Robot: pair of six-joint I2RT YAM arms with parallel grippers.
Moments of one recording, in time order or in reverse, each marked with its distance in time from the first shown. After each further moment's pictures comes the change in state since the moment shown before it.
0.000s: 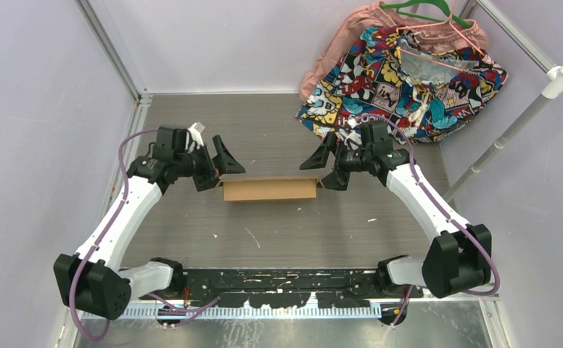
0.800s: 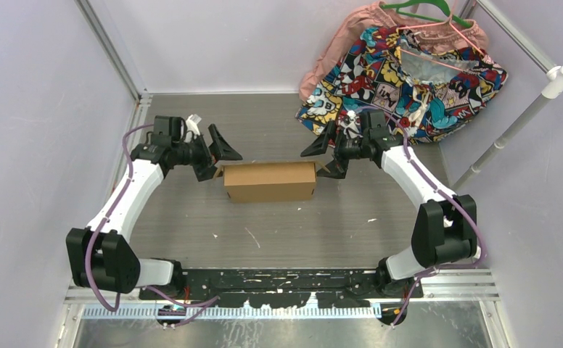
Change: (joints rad) left arm 0.135 0.161 0.053 0.085 0.159 0.005; right arm -0.068 0.206 0.124 0.029 -0.064 -0.023
